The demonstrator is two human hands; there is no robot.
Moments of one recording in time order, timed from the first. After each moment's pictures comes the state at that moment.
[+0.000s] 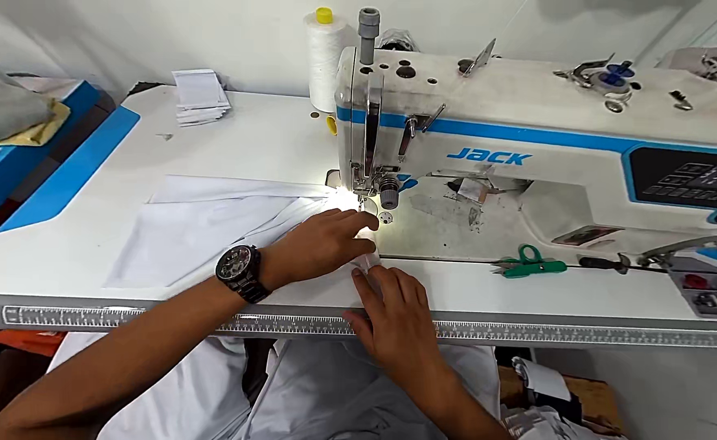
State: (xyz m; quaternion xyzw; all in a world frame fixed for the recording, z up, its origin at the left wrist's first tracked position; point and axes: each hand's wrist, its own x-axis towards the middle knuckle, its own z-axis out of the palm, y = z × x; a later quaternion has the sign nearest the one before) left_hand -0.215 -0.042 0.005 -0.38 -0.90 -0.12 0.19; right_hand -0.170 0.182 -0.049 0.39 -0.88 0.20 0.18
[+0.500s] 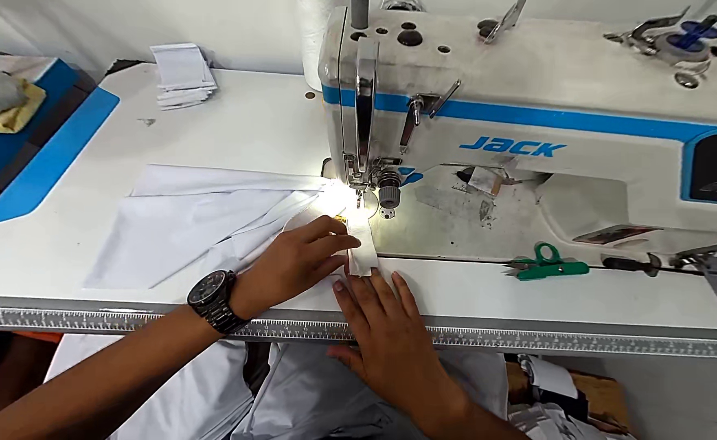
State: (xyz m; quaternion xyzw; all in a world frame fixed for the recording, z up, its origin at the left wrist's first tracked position) left_hand -0.182 -0.052 -0.020 -0.26 -0.91 -0.25 0.20; right_hand -0.163 0.183 -0.049 0.47 -0.86 0.17 0.11
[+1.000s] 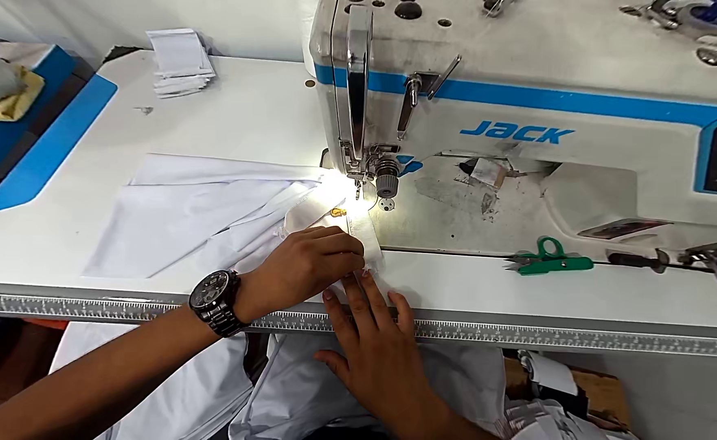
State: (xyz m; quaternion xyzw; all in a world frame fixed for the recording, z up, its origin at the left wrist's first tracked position) left_hand -0.179 -0.034 -0.013 -0.35 -0.89 -0.22 0.20; right_hand -0.136 0.179 -0.058 0.43 -0.88 0.16 0.14
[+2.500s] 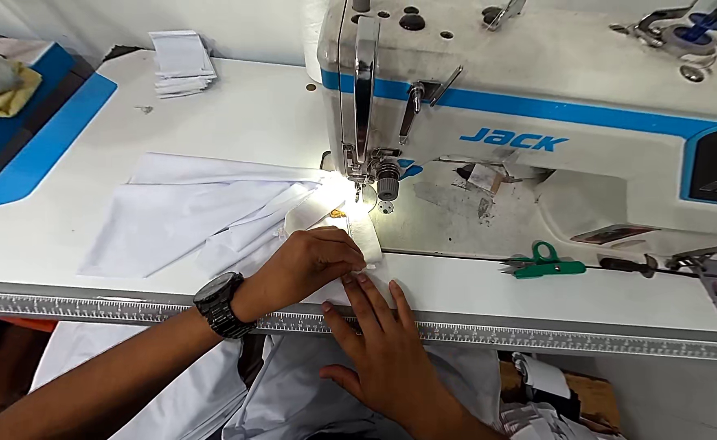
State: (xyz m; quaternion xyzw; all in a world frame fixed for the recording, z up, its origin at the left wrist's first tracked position) left_hand -0.177 -0.032 -0.016 -0.27 -0.88 -0.36 0.14; right_hand -0.147 0.194 -0.059 0.50 -0.84 0.17 0.12
